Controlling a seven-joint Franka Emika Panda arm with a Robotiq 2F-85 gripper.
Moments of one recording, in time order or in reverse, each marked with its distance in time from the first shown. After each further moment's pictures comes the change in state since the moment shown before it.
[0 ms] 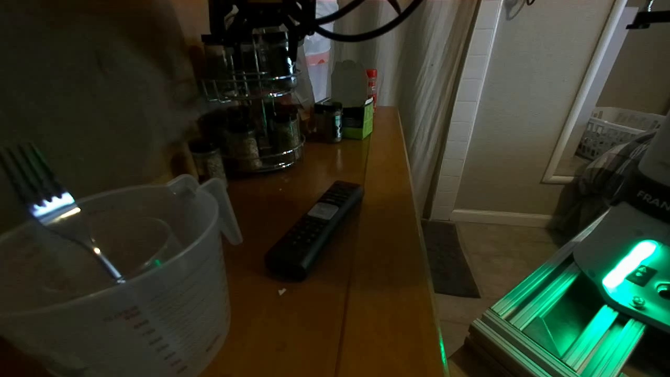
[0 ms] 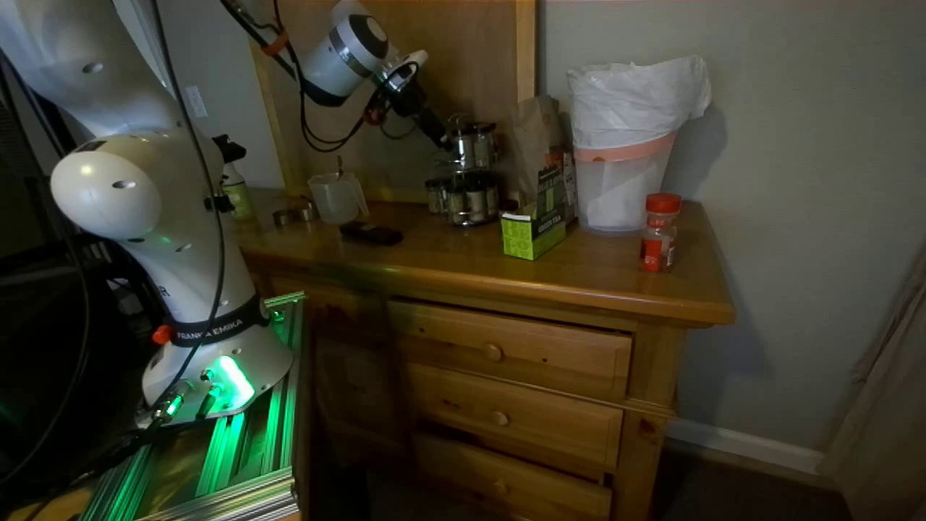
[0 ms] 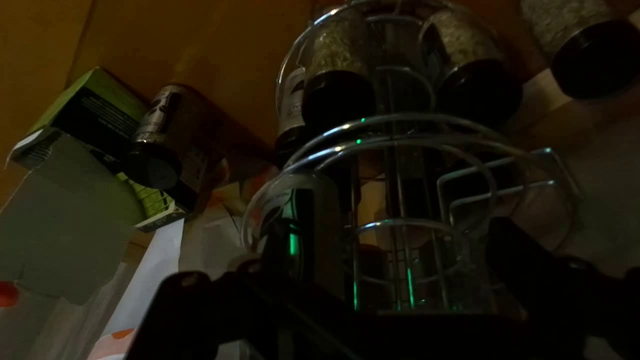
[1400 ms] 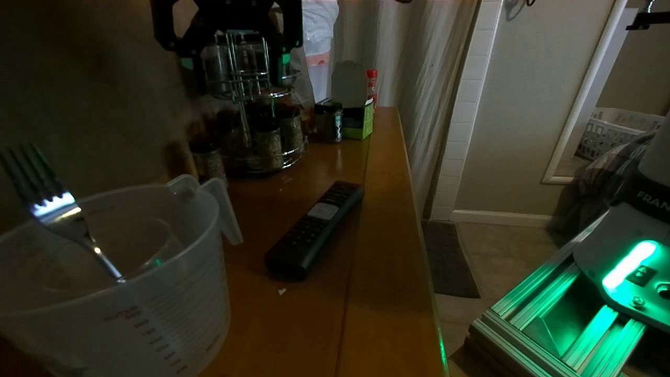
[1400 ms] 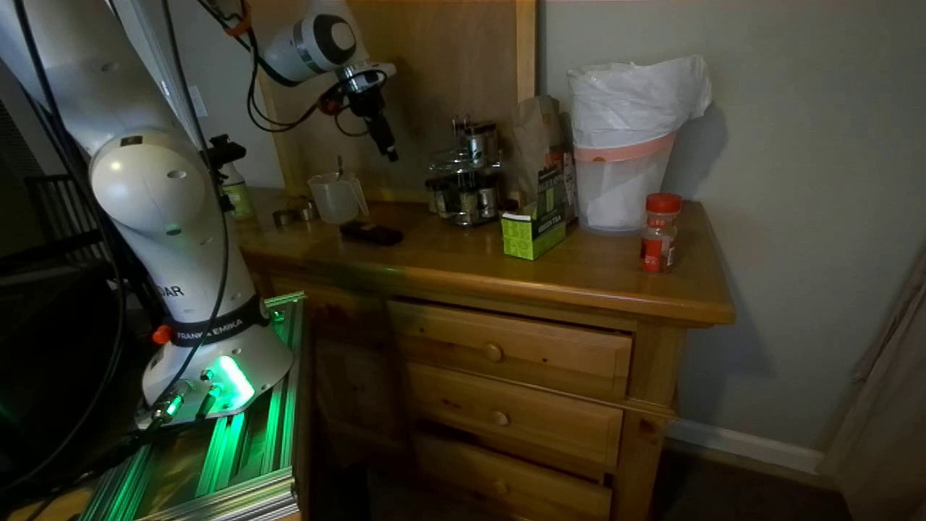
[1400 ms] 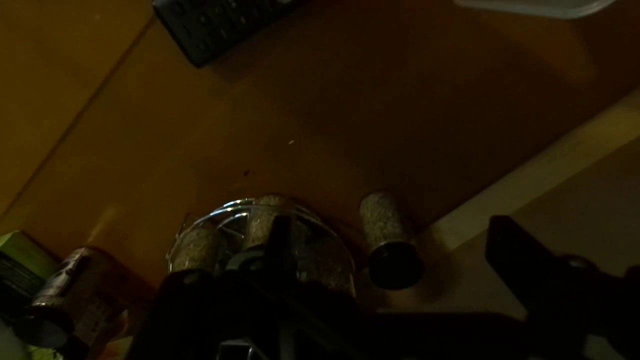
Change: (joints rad) arm 0.372 -0.011 -0.142 0.023 0.510 -0.205 -0.310
